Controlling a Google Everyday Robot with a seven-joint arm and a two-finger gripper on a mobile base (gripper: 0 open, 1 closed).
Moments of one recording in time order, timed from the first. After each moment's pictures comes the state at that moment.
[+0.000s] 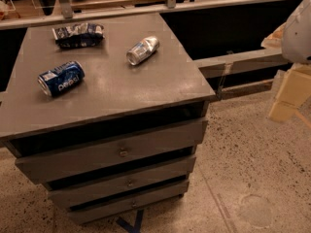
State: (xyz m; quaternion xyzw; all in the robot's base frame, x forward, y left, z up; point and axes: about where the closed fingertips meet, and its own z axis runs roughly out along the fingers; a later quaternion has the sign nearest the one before) arm 0.438 -0.217 0.976 -0.60 0.78 -0.03 0.16
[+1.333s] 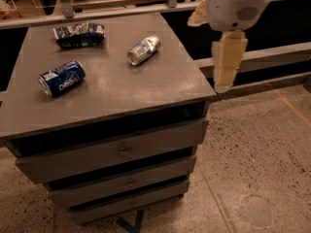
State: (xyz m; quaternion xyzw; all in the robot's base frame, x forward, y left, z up) arm 0.509 -0.117 0.990 -0.76 0.63 -0.03 0.14
